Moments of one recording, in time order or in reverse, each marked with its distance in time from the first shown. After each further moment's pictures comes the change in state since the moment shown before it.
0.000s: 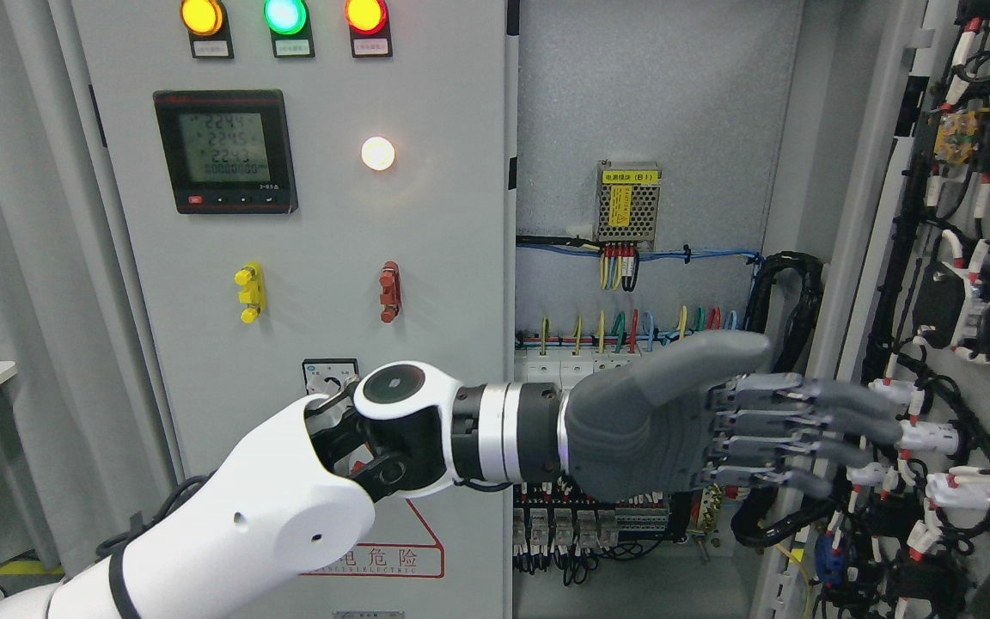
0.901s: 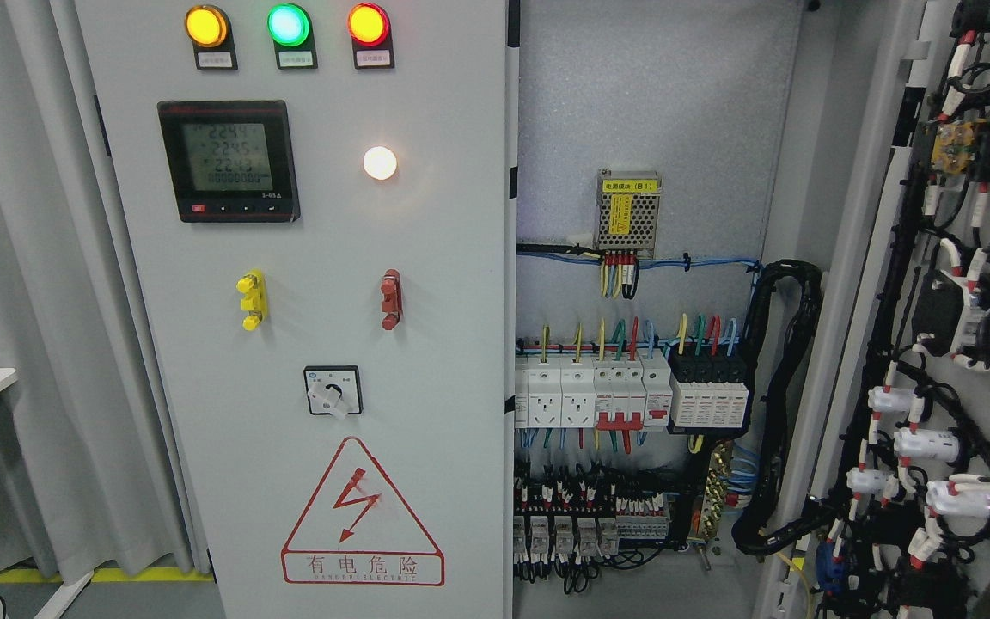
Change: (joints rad) left arm 1.093 -0.118 0.452 0.516 -0.842 -0.202 0.093; right arm 0.061 0.000 0.004 -0.137 0.000 -0.048 -0.003
